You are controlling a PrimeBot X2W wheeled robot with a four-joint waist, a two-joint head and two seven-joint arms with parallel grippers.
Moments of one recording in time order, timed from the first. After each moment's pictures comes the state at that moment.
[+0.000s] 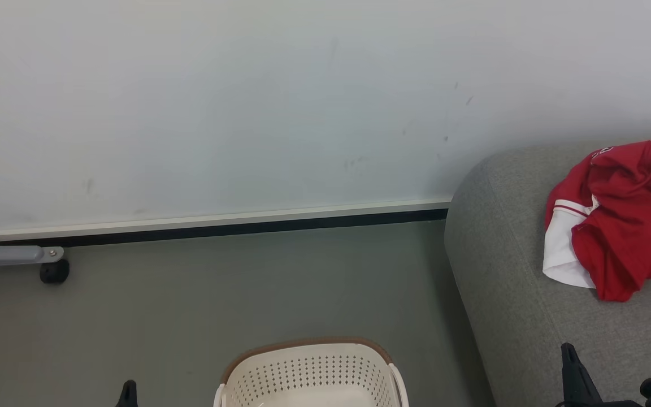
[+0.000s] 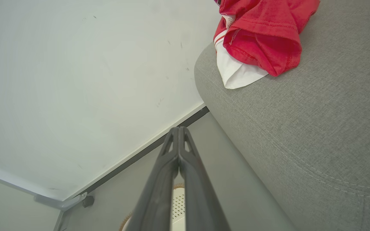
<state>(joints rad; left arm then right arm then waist) 0.16 0.14 -0.07 0.17 -0.83 0.04 -0.11 0.07 -0.13 0.11 0.19 0.76 -0.04 -0.11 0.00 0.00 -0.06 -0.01</state>
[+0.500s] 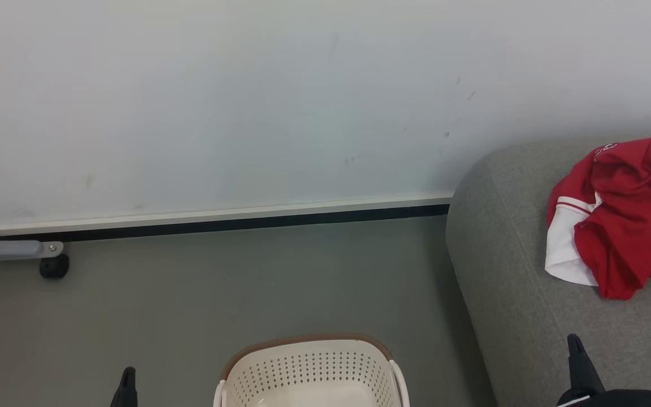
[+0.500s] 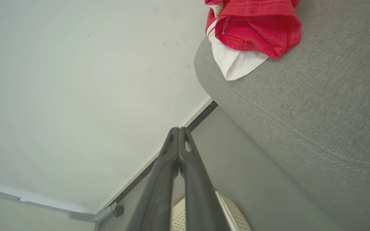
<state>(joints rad) 0.11 0.12 -0.04 0.20 -1.00 0.01 -0.06 0.03 -0.11 0.06 0.21 0.93 -0.01 -0.06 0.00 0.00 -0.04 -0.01</state>
